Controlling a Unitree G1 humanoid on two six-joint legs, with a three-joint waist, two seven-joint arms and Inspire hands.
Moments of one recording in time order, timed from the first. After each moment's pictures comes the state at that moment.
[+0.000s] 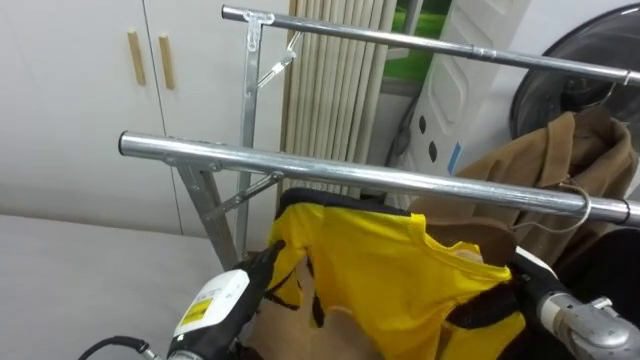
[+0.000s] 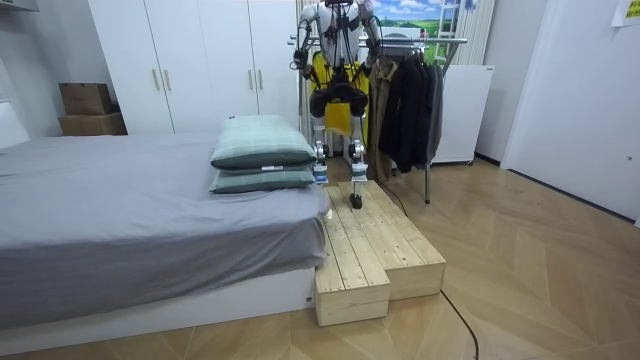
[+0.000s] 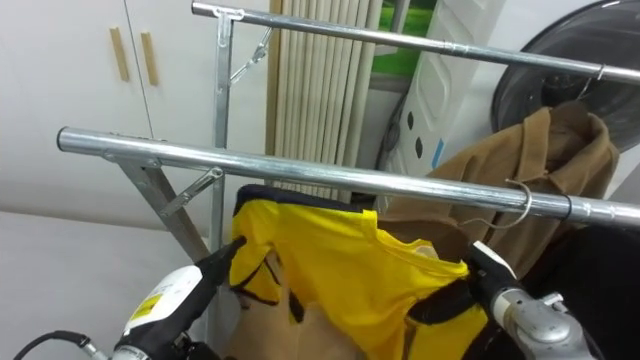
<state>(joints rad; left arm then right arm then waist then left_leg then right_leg) 0.09 0.37 -0.30 0.09 0.56 -0.09 0.04 -0.43 -0.48 0.13 0.94 0.07 -0.05 0.28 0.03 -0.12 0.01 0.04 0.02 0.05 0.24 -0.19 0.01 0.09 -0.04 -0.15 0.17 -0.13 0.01</state>
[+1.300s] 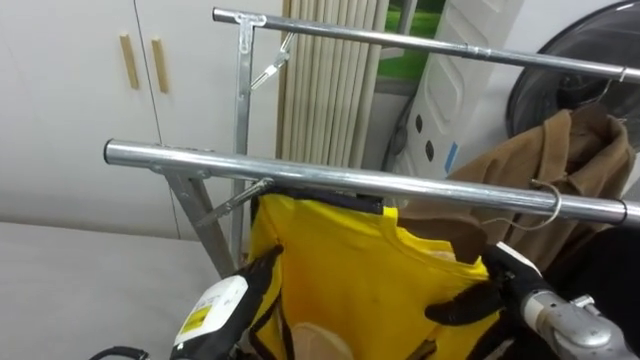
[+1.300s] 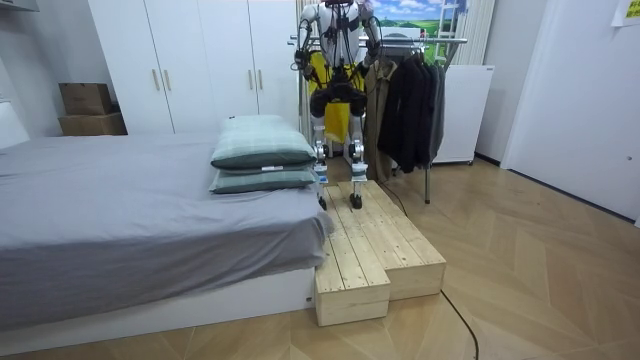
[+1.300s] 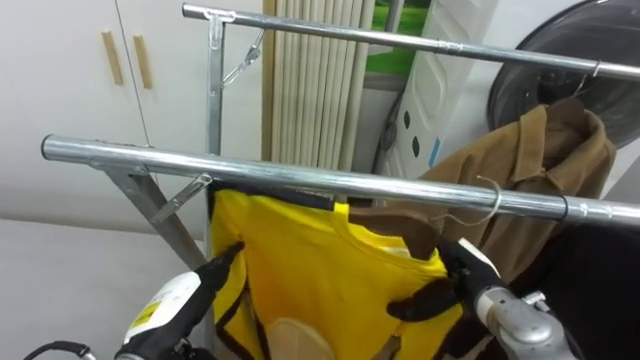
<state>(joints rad) 0.12 0.35 -0.30 0.09 0.54 -0.08 0.06 -0.40 -0.46 0.14 0.75 0.07 -0.03 0.24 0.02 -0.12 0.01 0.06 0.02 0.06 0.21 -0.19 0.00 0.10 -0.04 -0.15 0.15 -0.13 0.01</state>
